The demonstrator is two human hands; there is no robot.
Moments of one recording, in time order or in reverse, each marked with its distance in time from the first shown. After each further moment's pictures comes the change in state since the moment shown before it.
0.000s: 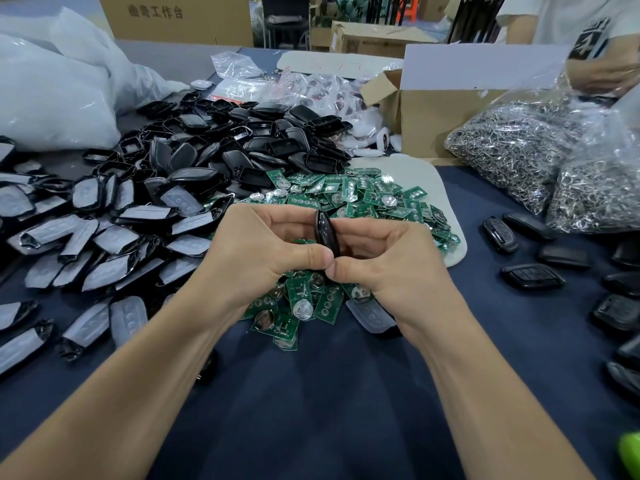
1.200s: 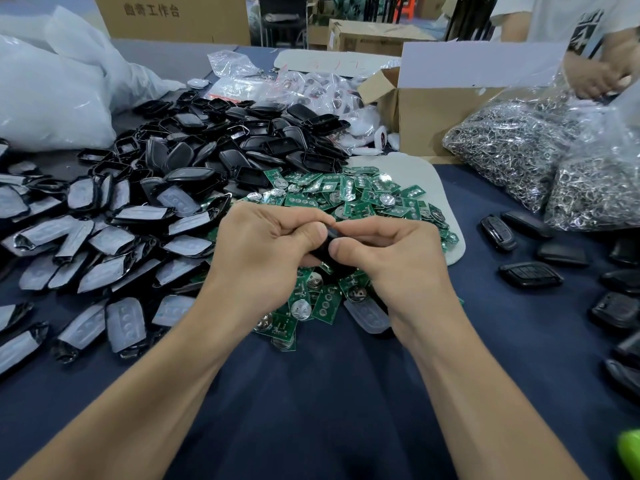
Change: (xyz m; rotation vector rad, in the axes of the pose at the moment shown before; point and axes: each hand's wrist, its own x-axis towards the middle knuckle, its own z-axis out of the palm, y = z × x) left_hand -0.006 0.000 0.017 0.096 0.128 0.144; right_hand -0.002 -0.004 0.009 0.008 0.237 0.032
